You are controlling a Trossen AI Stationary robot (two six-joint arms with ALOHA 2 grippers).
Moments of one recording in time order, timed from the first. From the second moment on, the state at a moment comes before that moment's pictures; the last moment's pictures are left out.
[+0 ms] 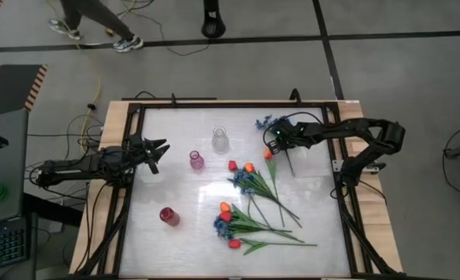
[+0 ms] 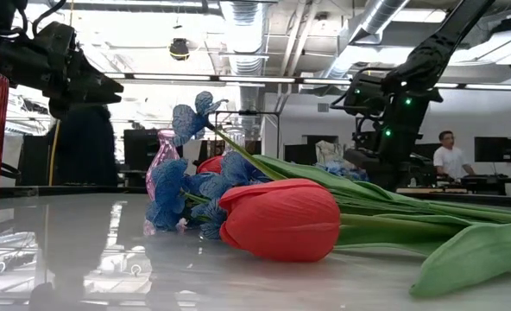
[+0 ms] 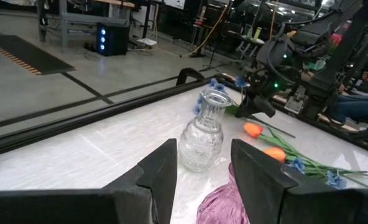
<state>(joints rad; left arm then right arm) 0.05 0.02 0.14 -0.25 -0.50 -0.34 -0.49 1.55 0.67 -0.30 0.29 0.58</state>
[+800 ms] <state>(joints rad) 0.05 0.02 0.14 -0.25 -0.50 -0.34 -0.48 1.44 0.67 0.67 0.07 0.48</state>
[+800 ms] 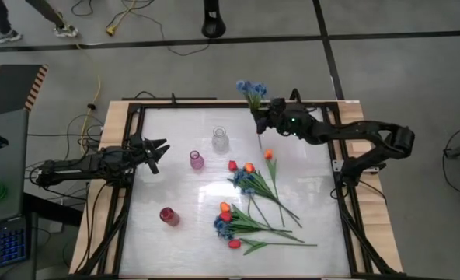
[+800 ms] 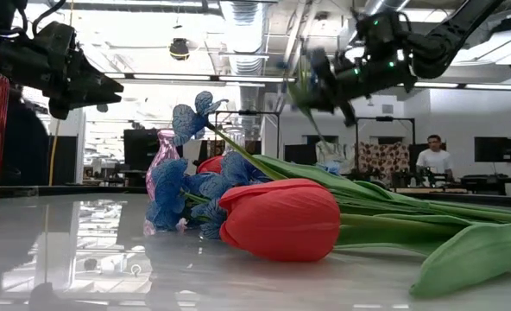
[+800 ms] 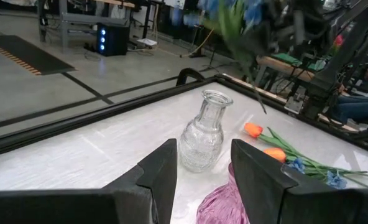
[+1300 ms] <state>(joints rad) 0.05 0.02 0.14 -0.25 -0.50 -0.33 -0.41 1.64 0.81 1.14 0.07 0.32</state>
